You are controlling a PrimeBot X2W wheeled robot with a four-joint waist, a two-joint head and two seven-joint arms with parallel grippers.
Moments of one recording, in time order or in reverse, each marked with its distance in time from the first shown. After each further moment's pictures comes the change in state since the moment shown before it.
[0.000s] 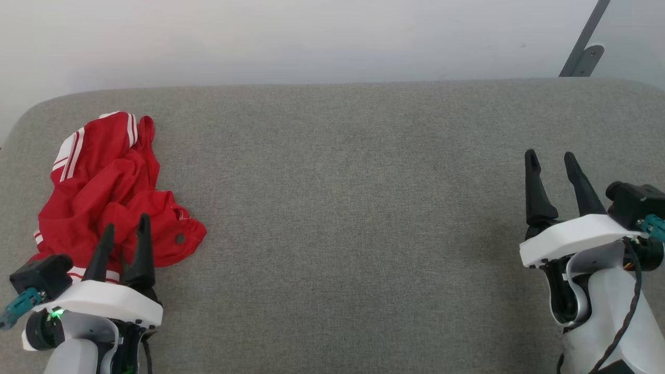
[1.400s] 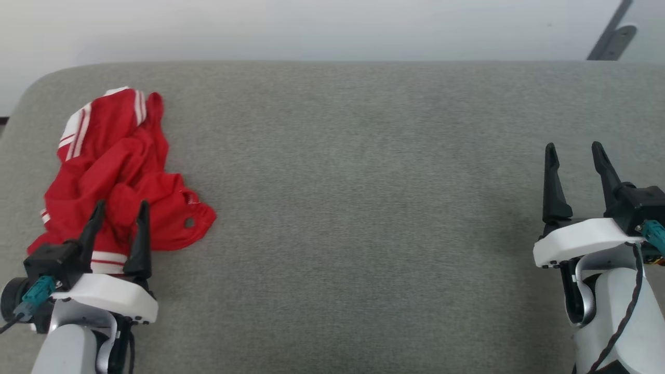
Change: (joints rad) left arm -0.028 0.068 -0.030 -0.005 0.293 -0.003 -0.092; right arm -0.001 0.017 -0.087 -0.024 -0.304 0.000 -0.091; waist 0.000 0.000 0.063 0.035
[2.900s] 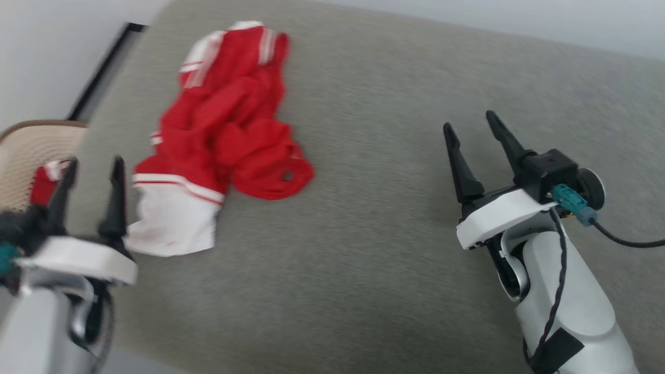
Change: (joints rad) left arm -0.081 0.016 0.020 -0.014 -0.055 0.000 -0.017; right arm -0.153 0.002 0.317 0.130 0.098 0.000 -0.019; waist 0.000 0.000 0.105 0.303
